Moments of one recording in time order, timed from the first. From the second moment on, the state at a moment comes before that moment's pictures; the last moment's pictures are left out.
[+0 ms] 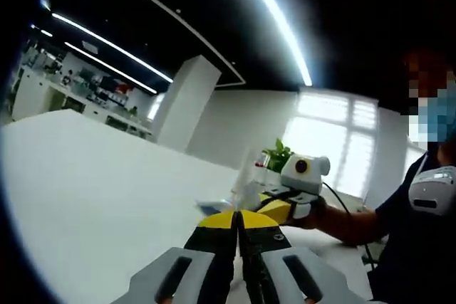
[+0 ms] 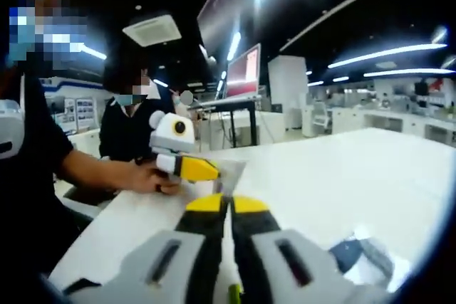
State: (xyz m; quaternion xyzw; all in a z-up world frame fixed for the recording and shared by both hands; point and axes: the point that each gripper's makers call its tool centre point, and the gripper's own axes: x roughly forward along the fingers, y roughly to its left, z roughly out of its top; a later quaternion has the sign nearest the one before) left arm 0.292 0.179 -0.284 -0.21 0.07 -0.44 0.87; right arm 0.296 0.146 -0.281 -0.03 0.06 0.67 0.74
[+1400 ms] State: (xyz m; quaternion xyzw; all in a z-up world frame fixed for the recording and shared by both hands) left arm 0.373 0.146 -0.310 -0.12 0.11 -0.39 0.91; right arm 0.377 0.121 -0.319 0.02 0.16 0.50 0.85
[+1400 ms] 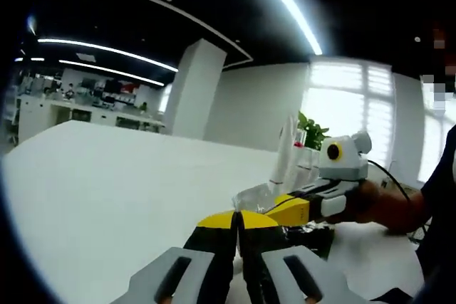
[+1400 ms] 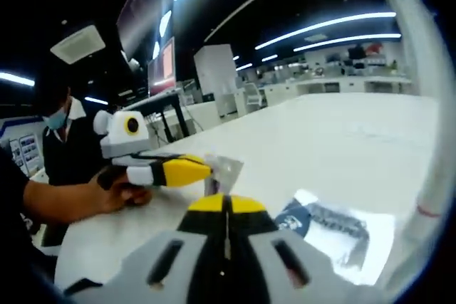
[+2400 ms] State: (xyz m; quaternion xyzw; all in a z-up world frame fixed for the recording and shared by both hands) left arm 0.393 0.143 -0.335 -0.02 0.15 -0.36 0.92; right arm 0.393 0.116 -0.347 -0.10 0.16 0.46 0.87
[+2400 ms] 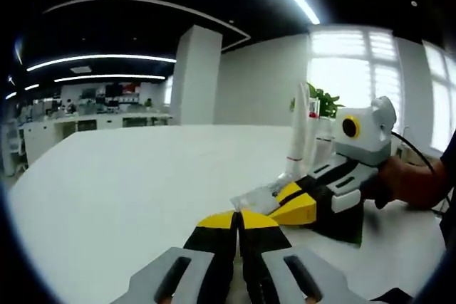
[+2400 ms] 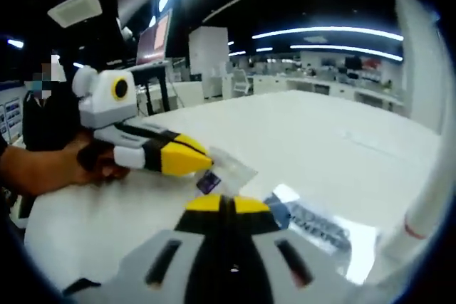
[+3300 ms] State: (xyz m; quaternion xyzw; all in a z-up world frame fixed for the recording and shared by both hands) left arm 0.408 0.144 -0.344 0.02 0.16 -0.35 0.92; right arm 0.406 0.111 -0.344 -0.23 0.11 0.42 0.87
